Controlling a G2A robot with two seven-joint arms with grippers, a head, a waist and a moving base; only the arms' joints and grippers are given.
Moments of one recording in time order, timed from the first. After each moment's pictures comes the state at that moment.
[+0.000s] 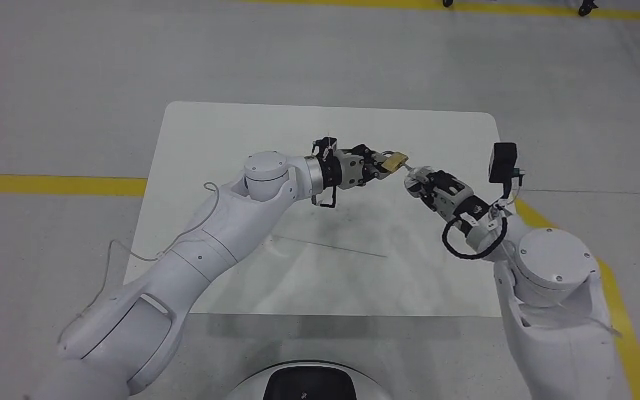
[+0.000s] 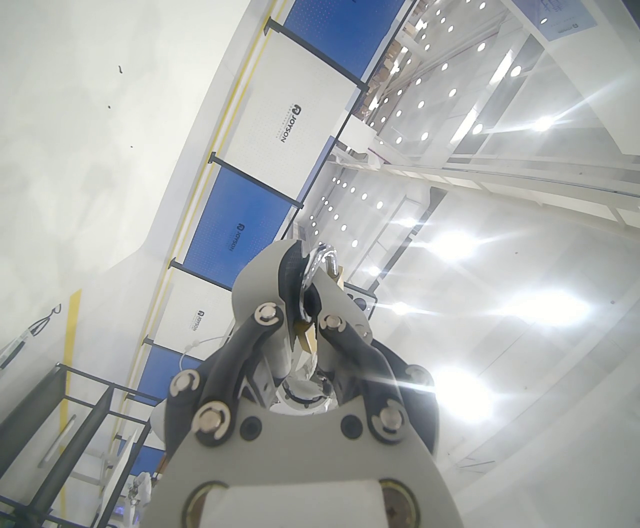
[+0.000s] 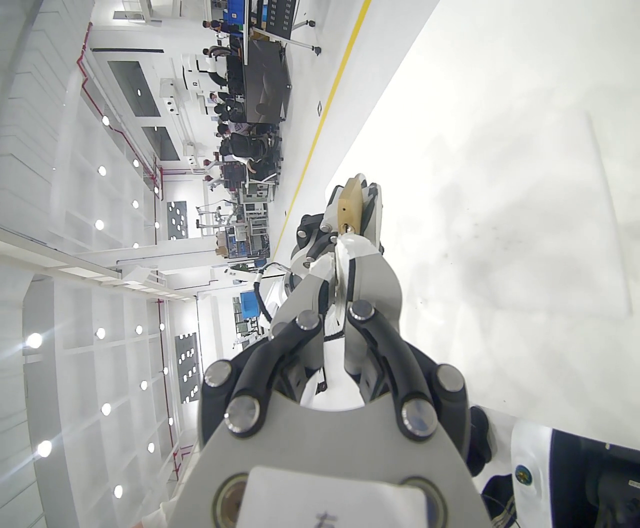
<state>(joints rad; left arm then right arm) 0.56 -1.50 -0.71 -0.97 -0.97 0.28 -0.62 -1.37 -1.08 1.57 -2.20 0.18 0.78 0.48</state>
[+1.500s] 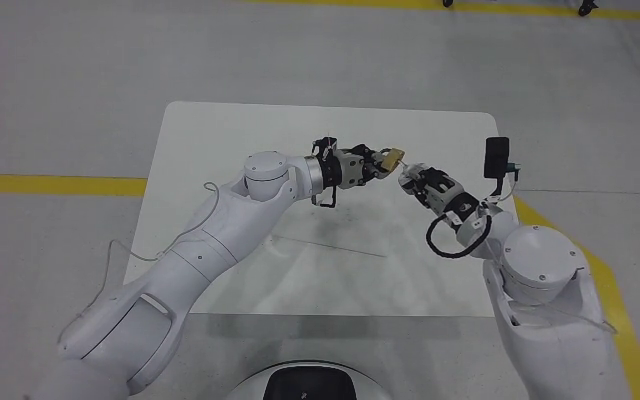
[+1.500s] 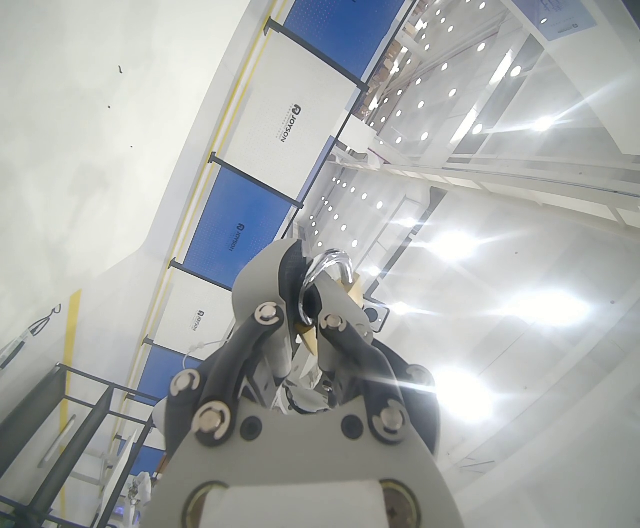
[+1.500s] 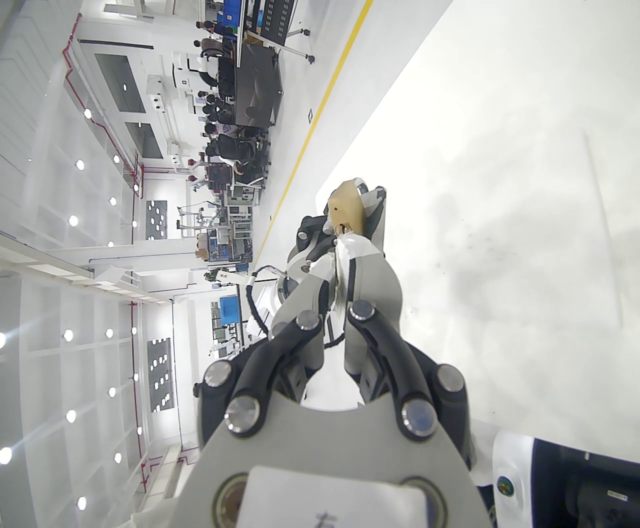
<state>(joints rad) 0.56 -1.50 -0.71 -0.97 -0.97 0.28 -0.62 -1.33 -1.06 1.49 -2.21 0.11 0.81 0.44</state>
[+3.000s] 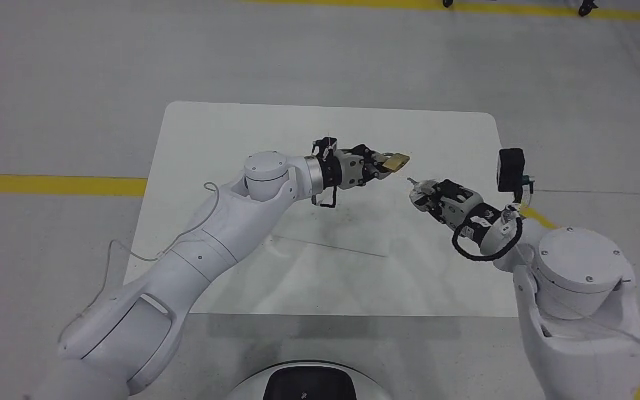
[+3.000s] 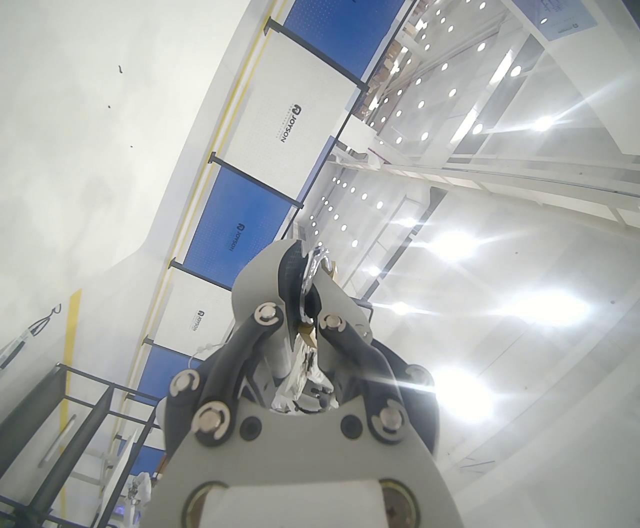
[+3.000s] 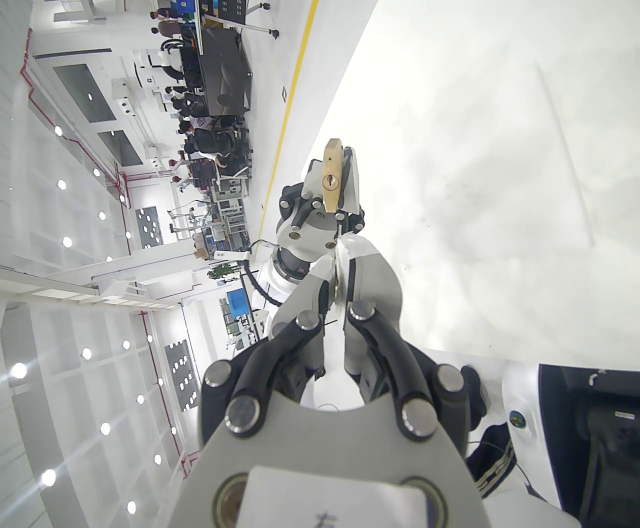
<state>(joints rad) 0.56 -1.50 -0.71 -0.97 -0.97 0.28 -0.62 -1.35 -1.03 1.61 -2.28 0.21 1.01 0.56</state>
